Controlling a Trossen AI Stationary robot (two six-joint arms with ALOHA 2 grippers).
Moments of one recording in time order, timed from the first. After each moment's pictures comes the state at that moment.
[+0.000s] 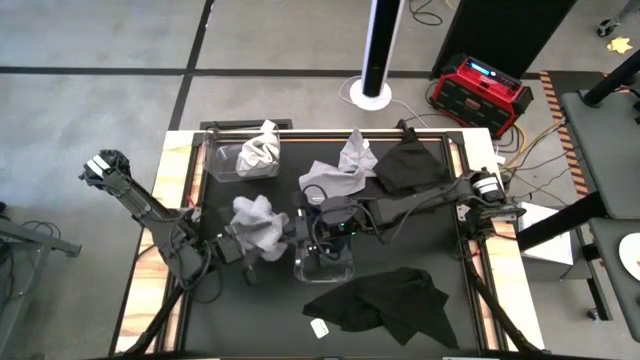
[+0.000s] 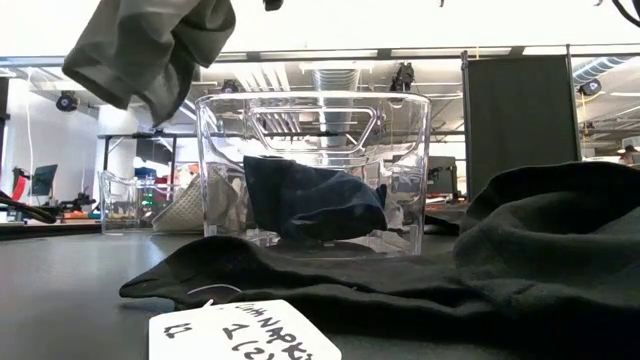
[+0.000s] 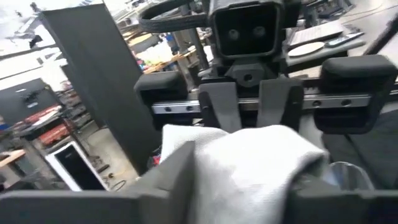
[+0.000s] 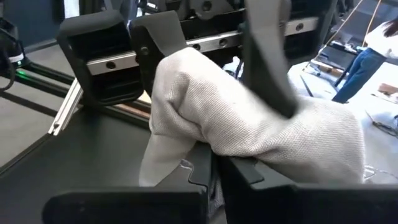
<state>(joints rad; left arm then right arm) -0.75 1.14 0.71 0.34 -1.20 0.26 0.15 1.91 1.53 0.20 -0.02 -0.28</state>
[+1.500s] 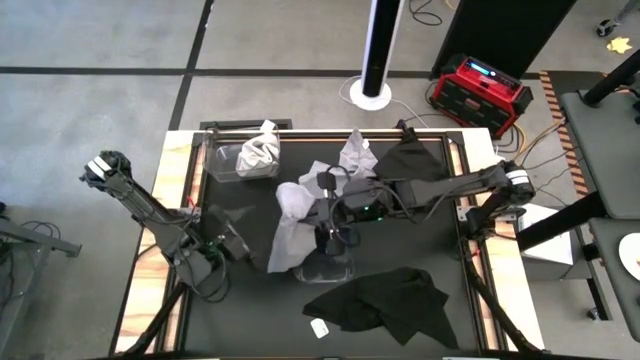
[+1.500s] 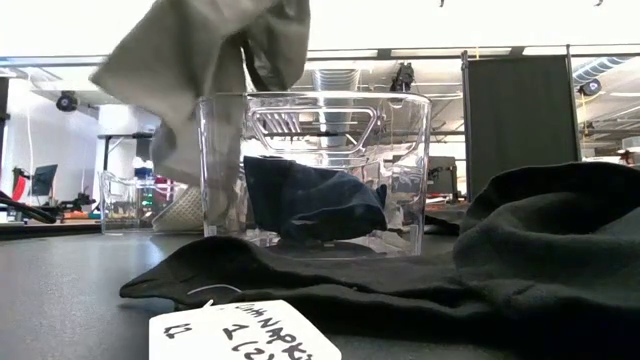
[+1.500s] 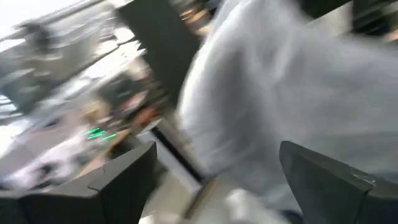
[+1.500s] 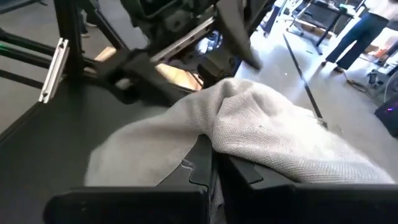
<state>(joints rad) -0.75 1.16 0.70 0.24 -1.48 0.35 0.14 1.69 1.53 -0.19 0.08 -0.26</state>
